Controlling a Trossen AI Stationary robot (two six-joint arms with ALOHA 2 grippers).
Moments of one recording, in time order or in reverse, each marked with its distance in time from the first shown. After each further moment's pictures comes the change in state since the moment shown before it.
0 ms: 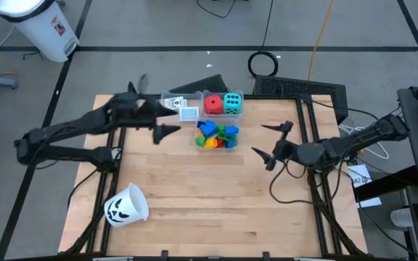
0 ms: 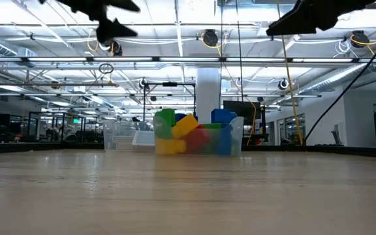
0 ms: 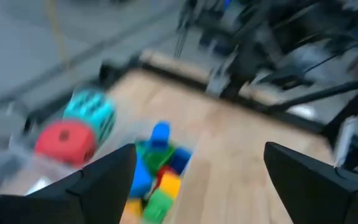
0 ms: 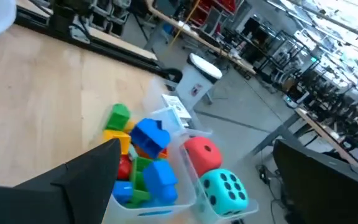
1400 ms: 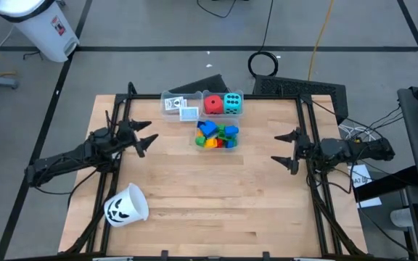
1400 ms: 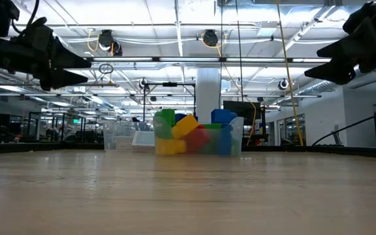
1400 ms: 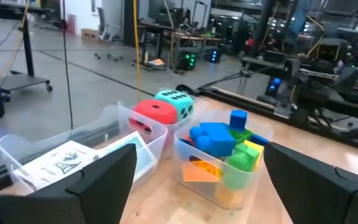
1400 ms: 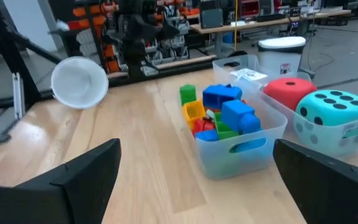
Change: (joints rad) left arm -0.043 -0.869 -0.813 0.224 -0.341 0.015; right arm -0.152 -0.823 -0.404 -0.307 -0.457 0.530
